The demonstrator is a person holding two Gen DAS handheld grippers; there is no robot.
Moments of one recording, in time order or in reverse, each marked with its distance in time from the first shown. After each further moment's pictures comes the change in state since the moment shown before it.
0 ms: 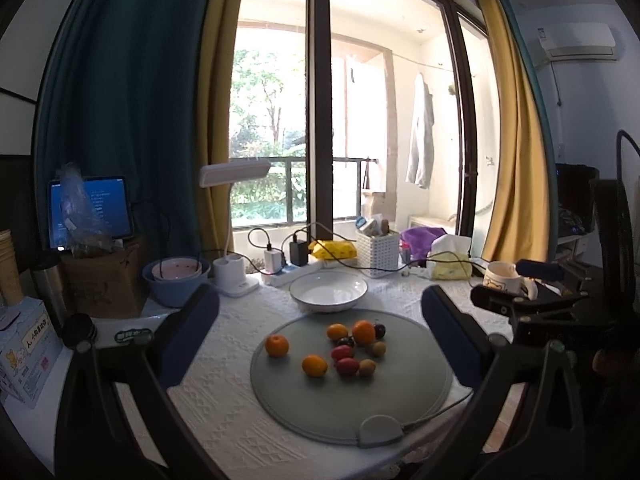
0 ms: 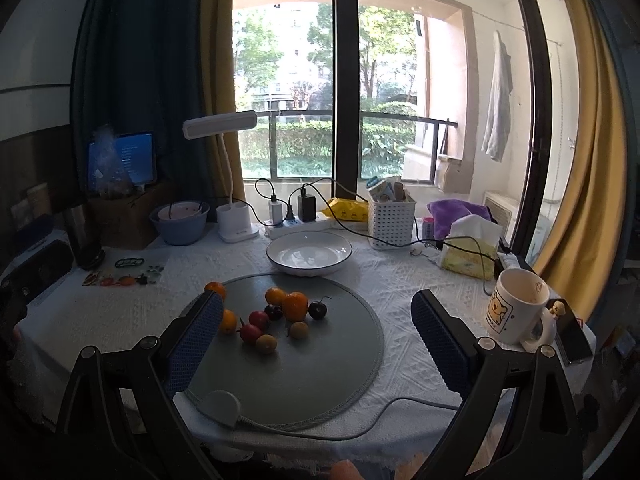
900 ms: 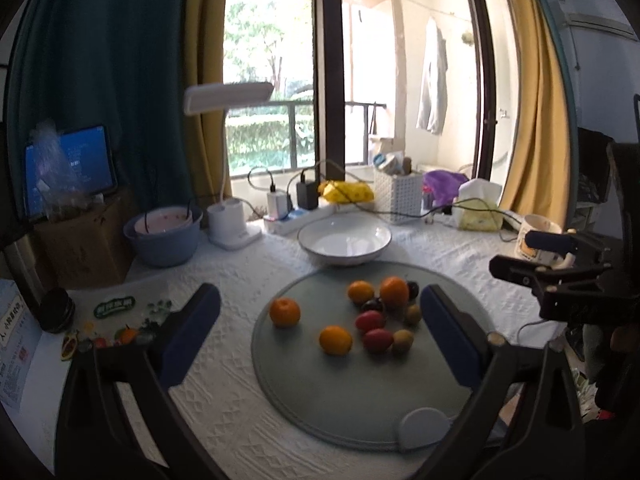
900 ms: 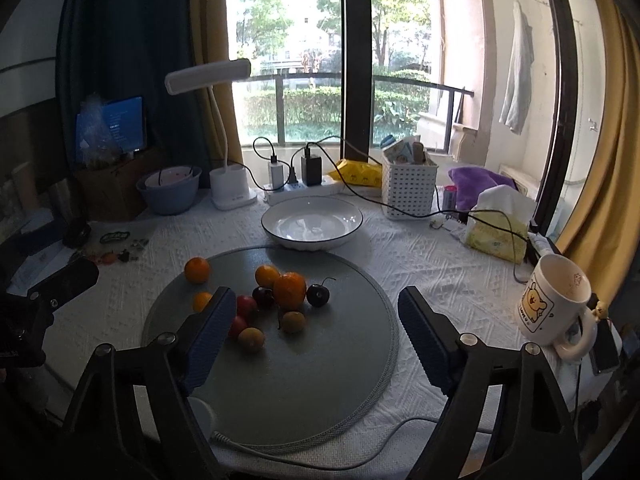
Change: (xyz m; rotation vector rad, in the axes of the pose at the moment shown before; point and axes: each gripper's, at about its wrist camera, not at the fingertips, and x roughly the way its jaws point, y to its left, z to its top) left arm 0.103 0.022 -0.031 0.004 0.217 0.017; right arm 0.082 -0.009 -0.004 -0.020 0.137 0.036
